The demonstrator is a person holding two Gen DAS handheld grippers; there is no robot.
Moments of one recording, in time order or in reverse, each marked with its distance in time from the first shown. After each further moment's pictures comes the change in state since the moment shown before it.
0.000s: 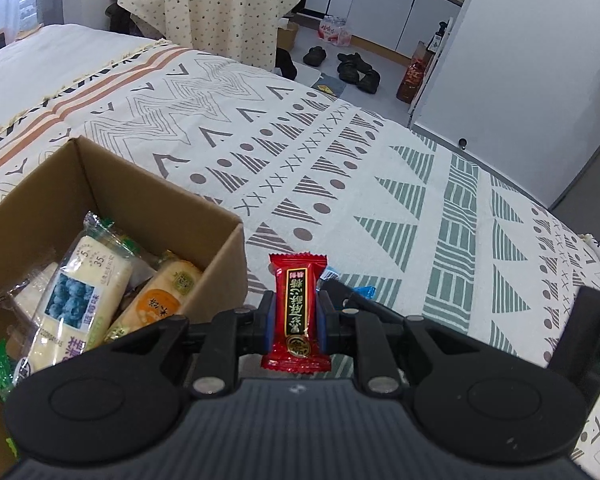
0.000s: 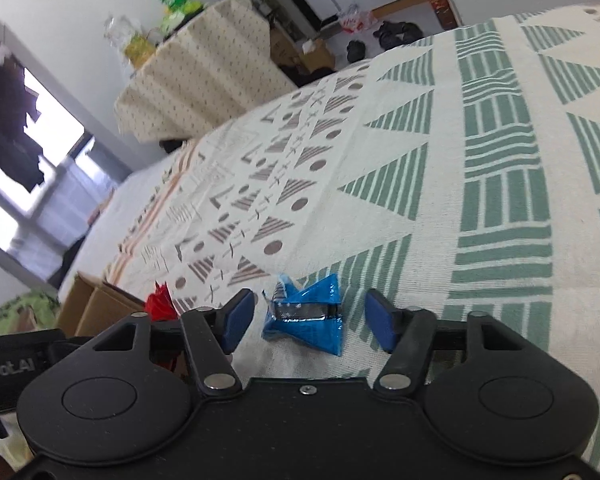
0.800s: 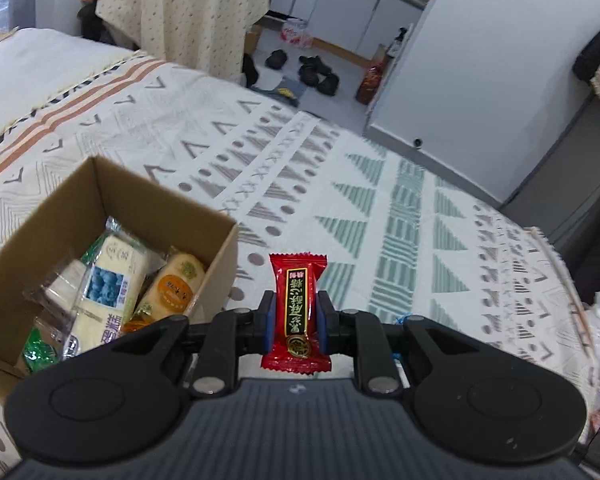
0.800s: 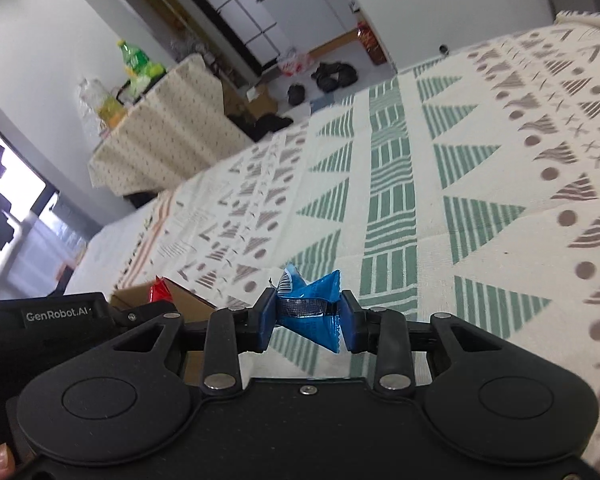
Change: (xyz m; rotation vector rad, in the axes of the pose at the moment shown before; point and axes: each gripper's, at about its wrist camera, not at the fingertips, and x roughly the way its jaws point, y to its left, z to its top) left arm -0.074 0.015 0.004 0.026 0.009 -0.150; right arm -0.136 0.020 -0.034 0.139 -0.157 -0.150
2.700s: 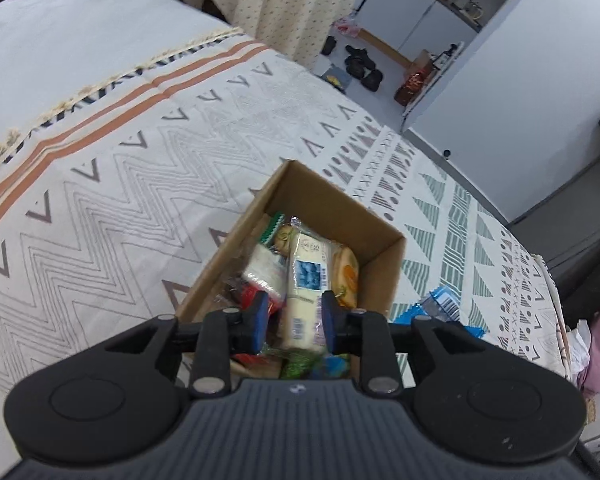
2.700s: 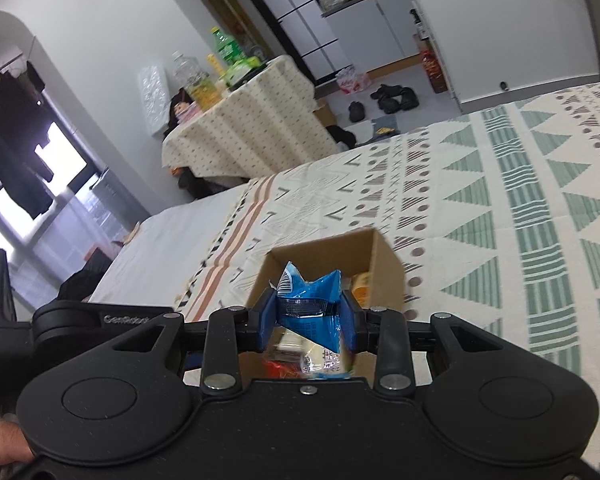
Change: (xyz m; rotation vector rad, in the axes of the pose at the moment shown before) left arm -0.085 0.171 0.021 -0.182 0.095 0.000; right arm -0.029 0.173 -0.065 -0.127 -0.045 0.073
